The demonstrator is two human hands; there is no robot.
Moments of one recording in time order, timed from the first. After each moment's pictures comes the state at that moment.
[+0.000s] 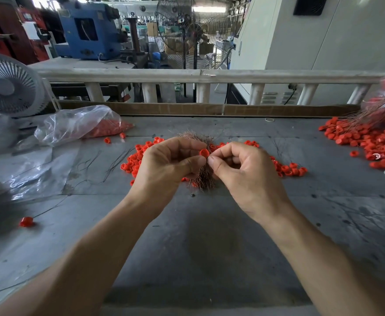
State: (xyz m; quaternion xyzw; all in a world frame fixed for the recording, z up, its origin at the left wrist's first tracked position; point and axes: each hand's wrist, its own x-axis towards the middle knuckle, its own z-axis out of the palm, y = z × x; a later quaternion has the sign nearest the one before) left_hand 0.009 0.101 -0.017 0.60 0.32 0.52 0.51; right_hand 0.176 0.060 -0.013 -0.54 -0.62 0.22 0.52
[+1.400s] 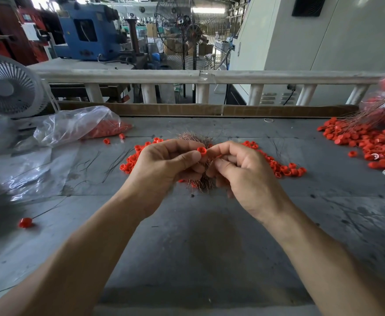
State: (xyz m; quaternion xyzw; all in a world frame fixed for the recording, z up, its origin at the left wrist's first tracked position) left_hand 0.001 0.100 -0.009 0.56 0.31 0.48 0.60; right_hand 0.180 0.061 -0.013 -0.51 -0.62 0.32 0.50
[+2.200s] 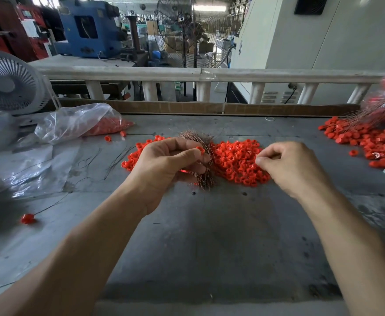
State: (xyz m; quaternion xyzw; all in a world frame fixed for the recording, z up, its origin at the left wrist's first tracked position) left_hand -0.001 0.104 -0.009 0.56 0.33 0.46 0.61; right_hand 0.250 0.077 -0.012 -0.75 -0.54 0.10 0.37
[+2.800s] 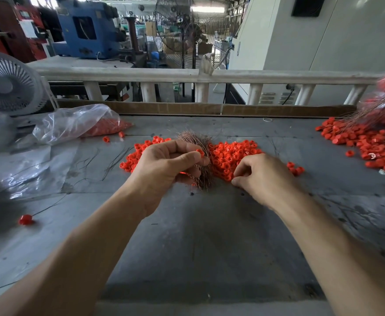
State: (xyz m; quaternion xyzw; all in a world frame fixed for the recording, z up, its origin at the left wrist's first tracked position) left_hand 0.003 0.105 -0.013 0.57 0.35 0.46 0.58; right_hand 0.223 0.080 -0.026 -0.75 -0.62 0.08 0.24
